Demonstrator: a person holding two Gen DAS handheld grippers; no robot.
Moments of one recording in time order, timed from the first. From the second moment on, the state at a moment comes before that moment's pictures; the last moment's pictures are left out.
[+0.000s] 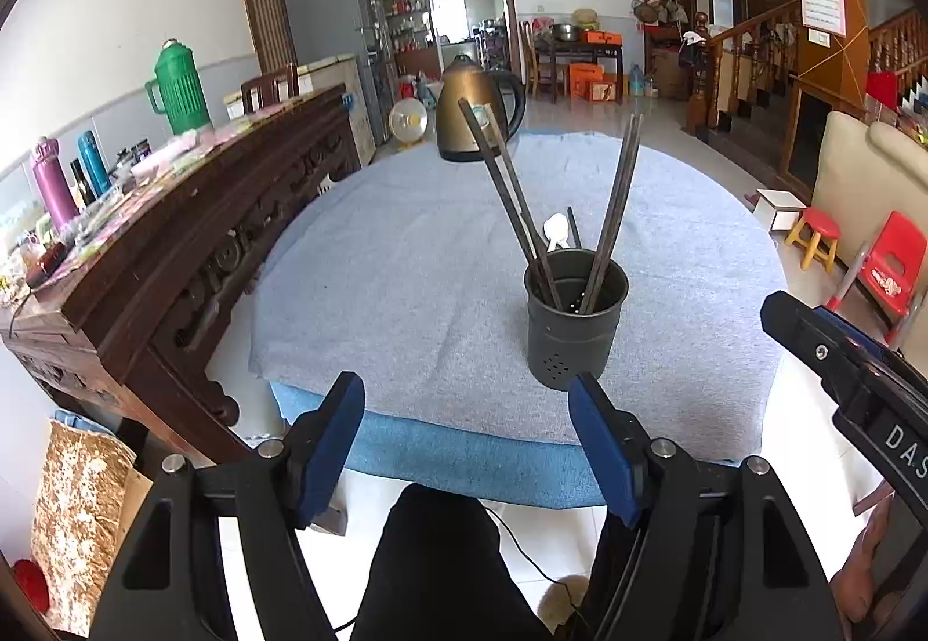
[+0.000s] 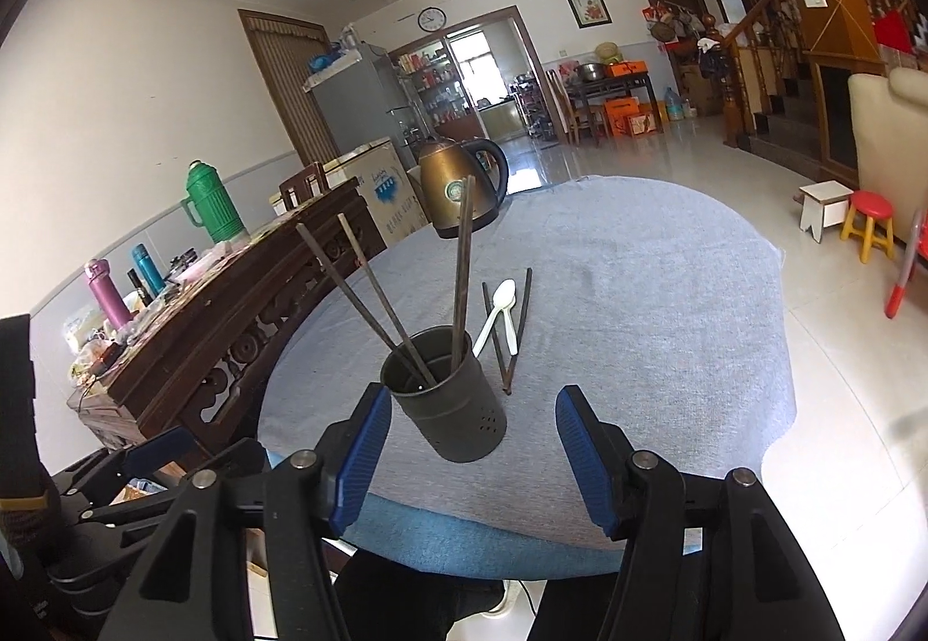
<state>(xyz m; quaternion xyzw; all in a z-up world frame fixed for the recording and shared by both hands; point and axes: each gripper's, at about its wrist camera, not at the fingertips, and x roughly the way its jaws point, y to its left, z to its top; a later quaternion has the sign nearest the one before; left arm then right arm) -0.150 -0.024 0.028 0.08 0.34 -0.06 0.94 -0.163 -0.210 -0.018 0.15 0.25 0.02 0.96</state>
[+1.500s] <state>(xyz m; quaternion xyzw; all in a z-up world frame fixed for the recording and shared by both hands) -0.149 0.013 0.004 0.05 0.37 -0.01 0.93 -0.167 -0.183 -0.027 0.12 0.29 0.03 0.95</state>
